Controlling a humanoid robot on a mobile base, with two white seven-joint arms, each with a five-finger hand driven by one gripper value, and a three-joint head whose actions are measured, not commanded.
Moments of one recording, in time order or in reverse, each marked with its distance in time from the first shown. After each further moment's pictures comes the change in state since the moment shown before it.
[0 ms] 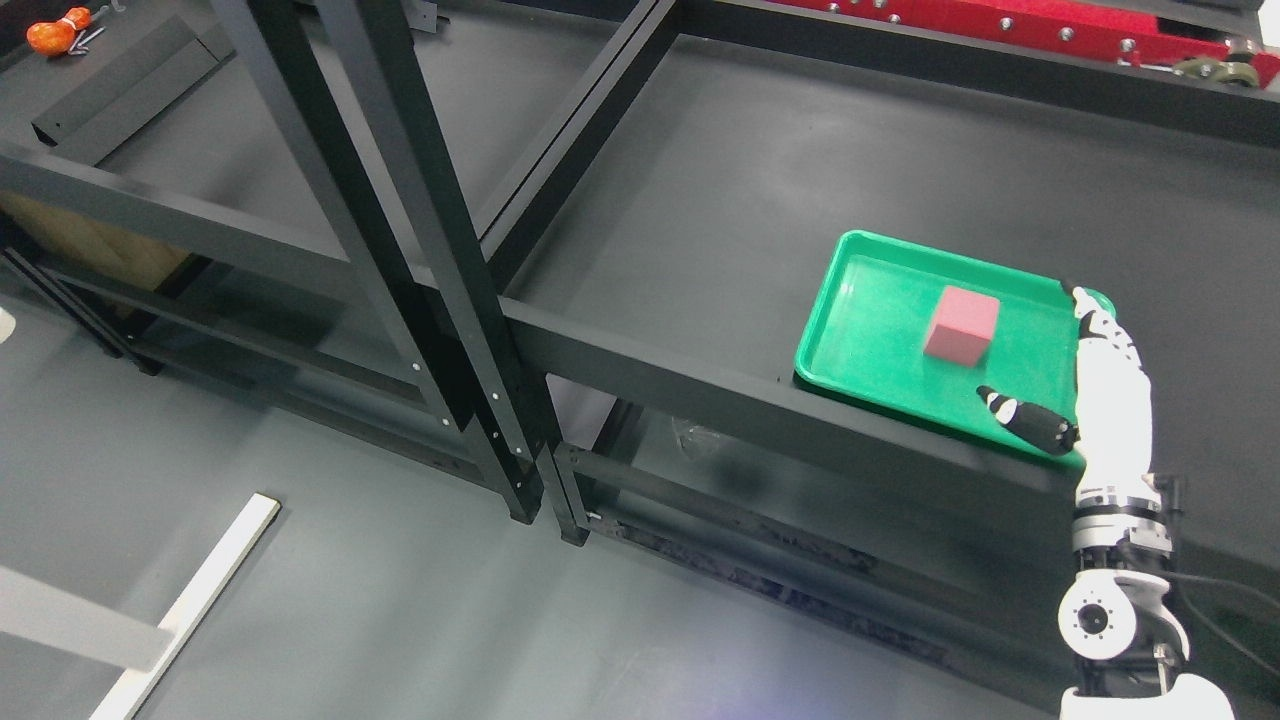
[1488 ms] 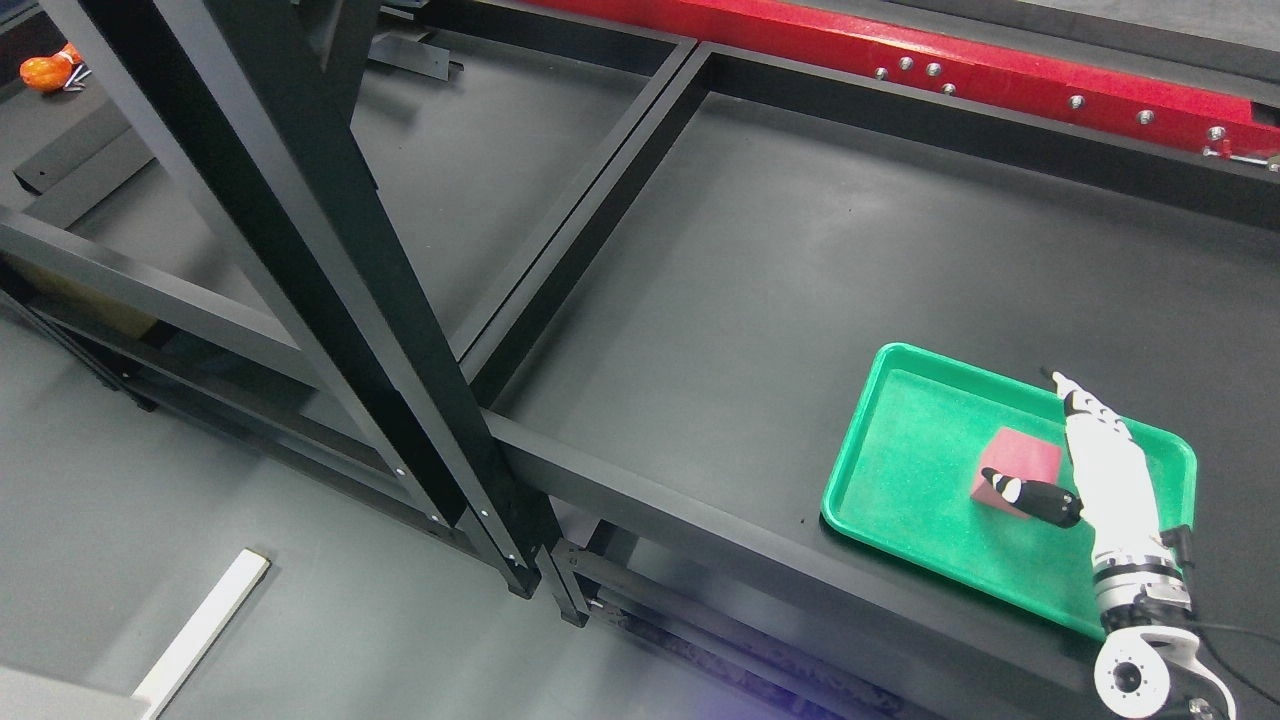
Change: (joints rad) left arm 0.000 0.000 0.000 0.000 0.000 0.000 0.000; right arm 0.089 -0.115 0.022 0.032 0.012 0.018 0.056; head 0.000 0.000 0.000
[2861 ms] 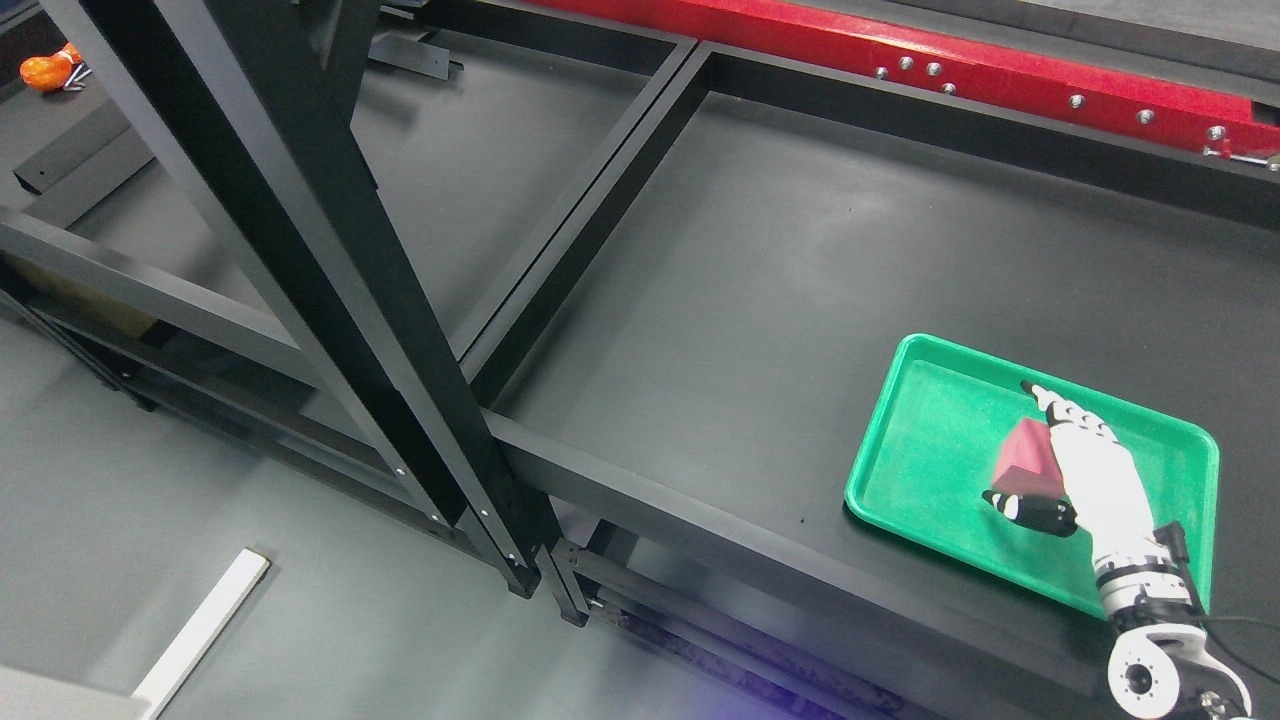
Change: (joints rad) left arm 0.000 0.000 0.000 0.000 0.000 0.000 0.000; right arm -0.031 -0.106 0.068 0.078 -0.012 -0.039 -0.004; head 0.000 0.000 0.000
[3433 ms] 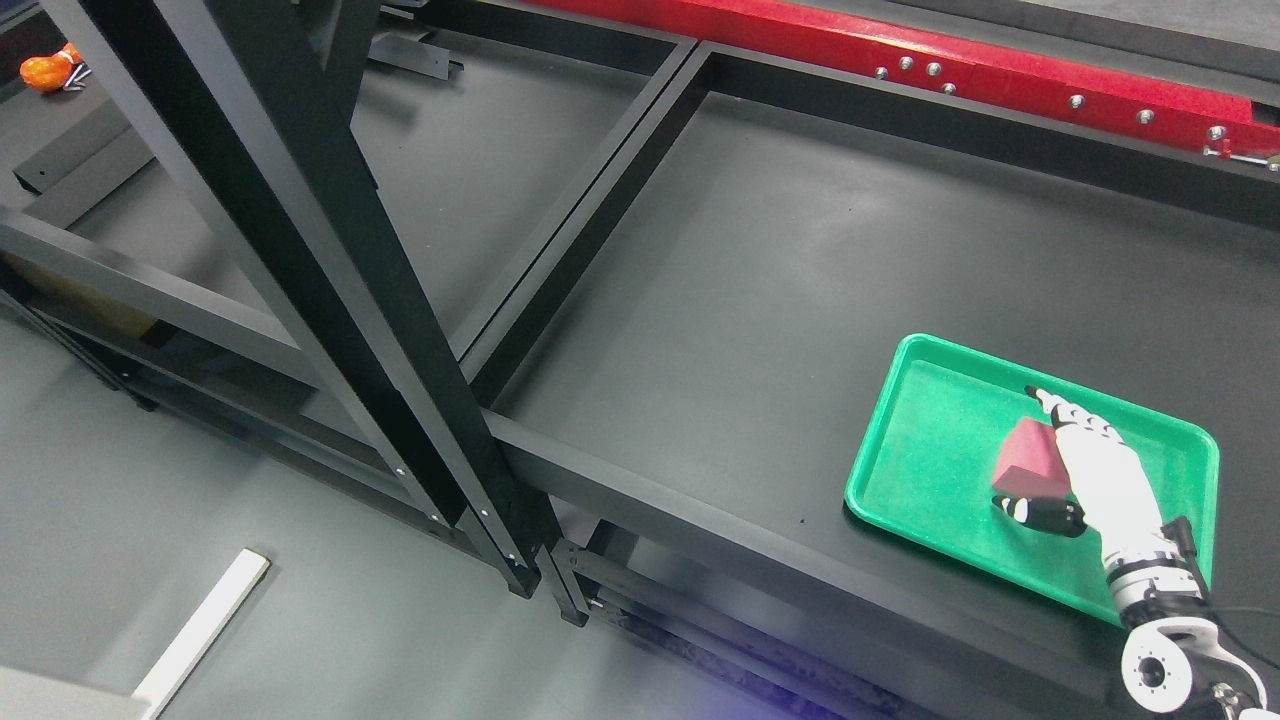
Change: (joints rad) left arm 0.000 0.000 0.000 0.000 0.000 0.000 0.000; right arm -0.016 -0.034 0.004 0.040 0.003 0.000 0.030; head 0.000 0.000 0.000
